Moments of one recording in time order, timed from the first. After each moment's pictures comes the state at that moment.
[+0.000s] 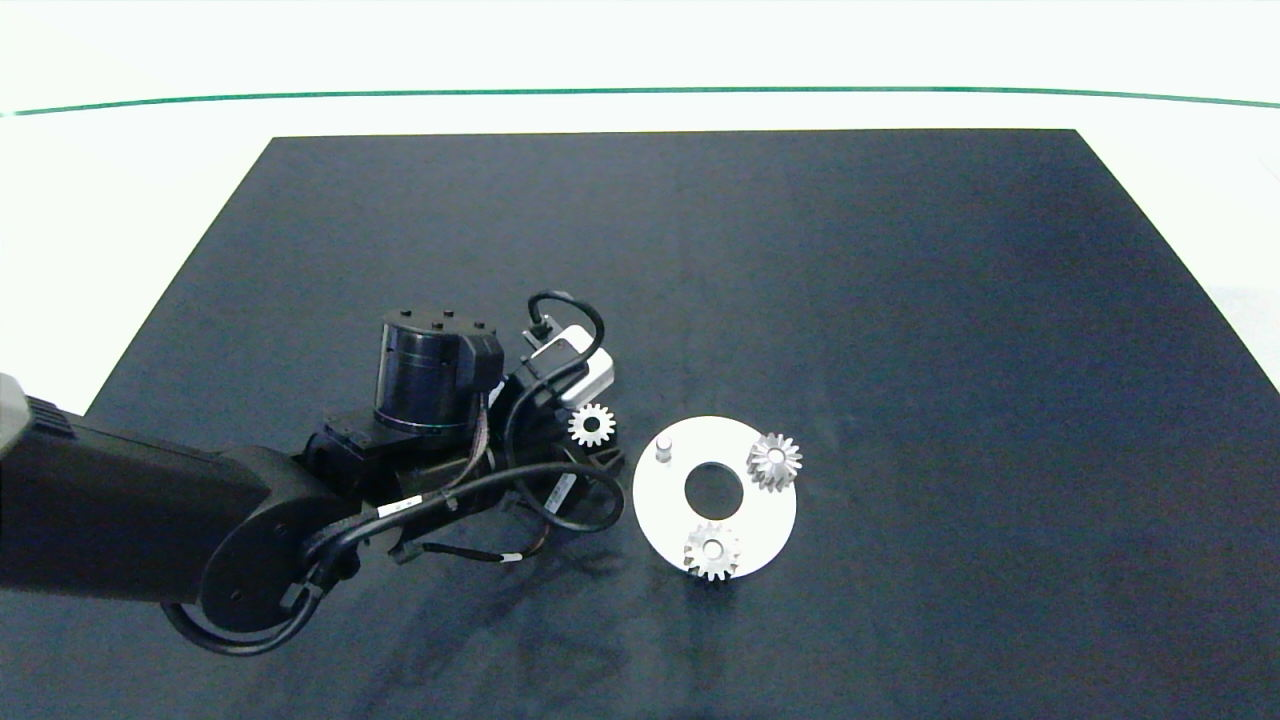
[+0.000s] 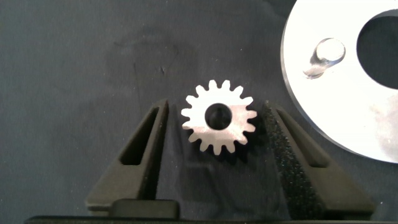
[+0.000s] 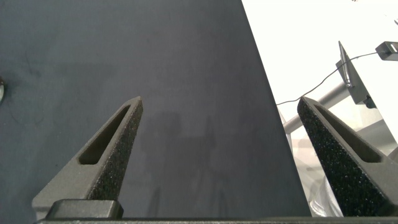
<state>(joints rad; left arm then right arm) -0.59 1.79 -0.87 -0.54 0.01 0.47 0.27 0.22 -0.52 0.22 -0.48 -0.16</state>
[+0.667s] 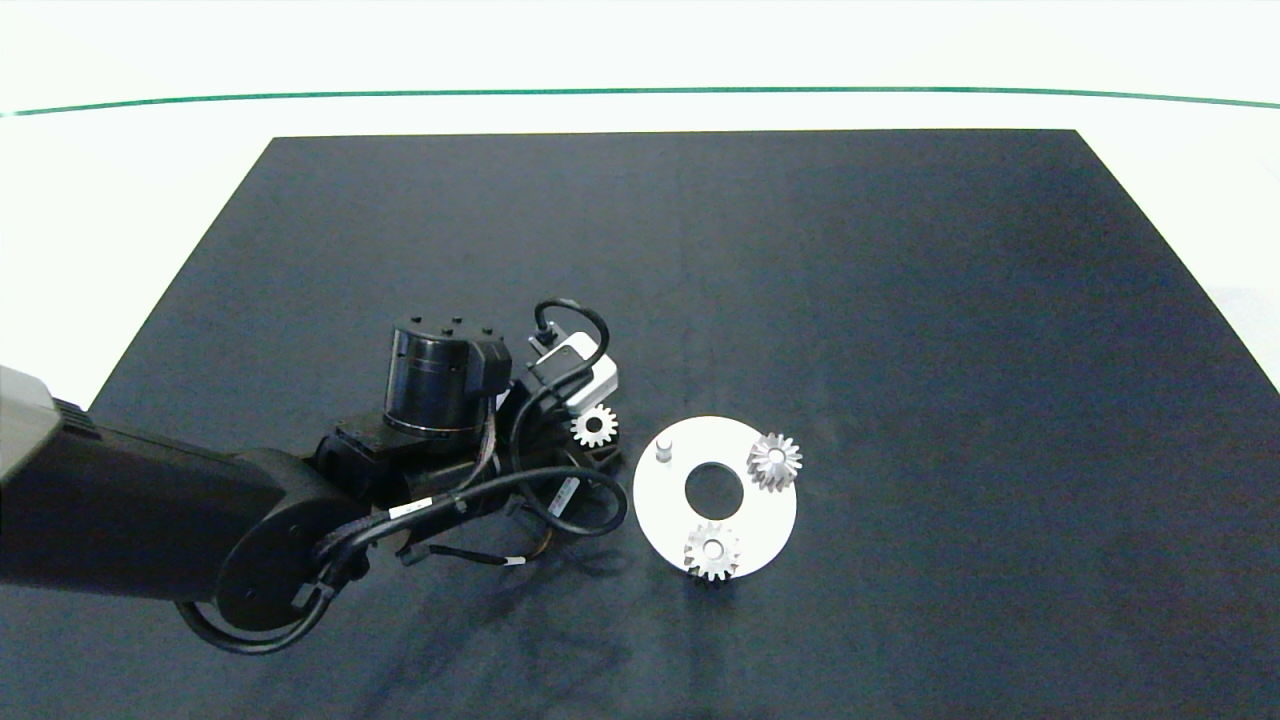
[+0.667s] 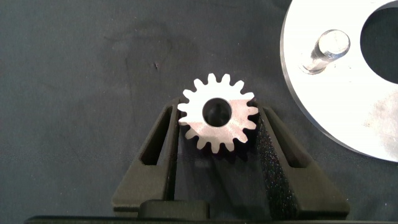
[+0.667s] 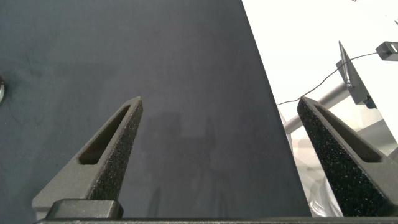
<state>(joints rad) -0.58 1.81 -0.88 -0.55 0.01 0.47 0.27 0.22 -0.52 0.22 -0.48 -0.16</state>
